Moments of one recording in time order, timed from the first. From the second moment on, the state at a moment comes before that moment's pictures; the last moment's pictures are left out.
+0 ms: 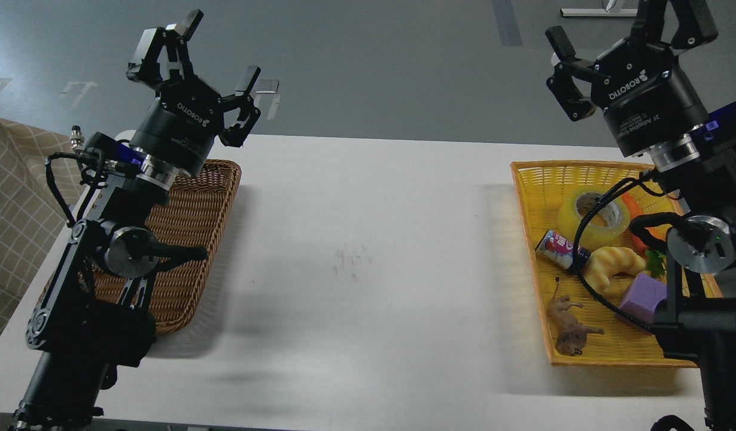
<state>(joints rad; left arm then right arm) -0.30 0.06 -1.55 -1.48 0.76 -0.31 -0.05 0.43 -0.01 1.61 1.53 -0.89 0.39 -0.08</state>
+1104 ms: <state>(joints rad) -0.32 0.03 -1.54 -1.49 0.76 -0.32 -0.04 0.43 0.00 1.58 1.54 -0.91 0.37 -0.09</state>
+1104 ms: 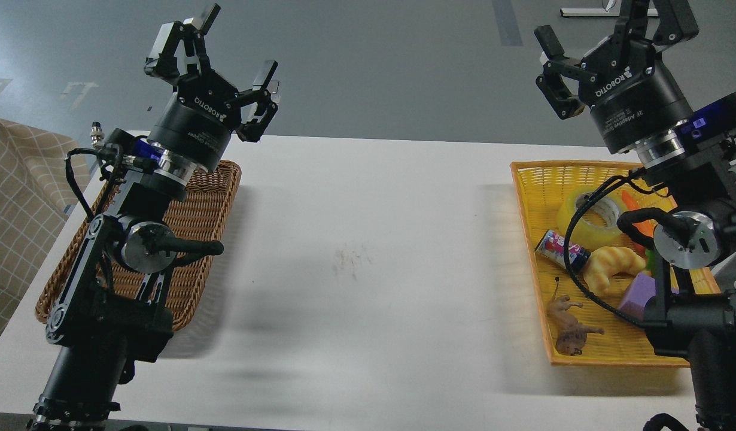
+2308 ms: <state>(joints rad) -0.33 0.04 -1.54 -1.48 0.75 -0.32 -0.03 0.44 0.00 1.57 1.53 -0.91 0.38 -0.09</state>
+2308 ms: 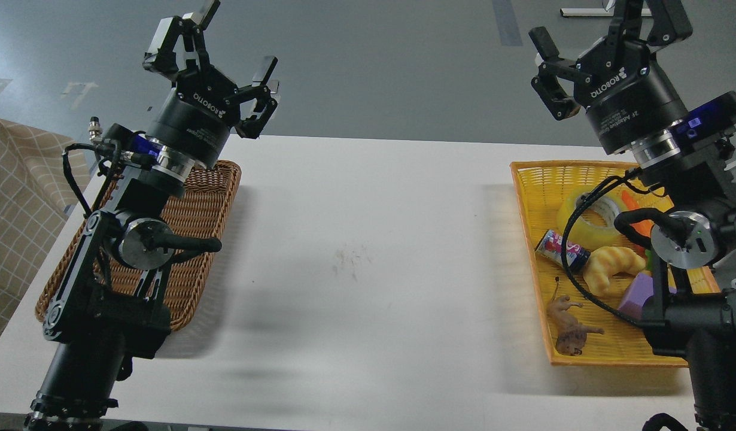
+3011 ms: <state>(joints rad) -0.32 0.05 -1.54 -1.49 0.75 -0.32 -0.03 0.43 -0.29 1.53 1.52 -1.60 0.38 -0.08</state>
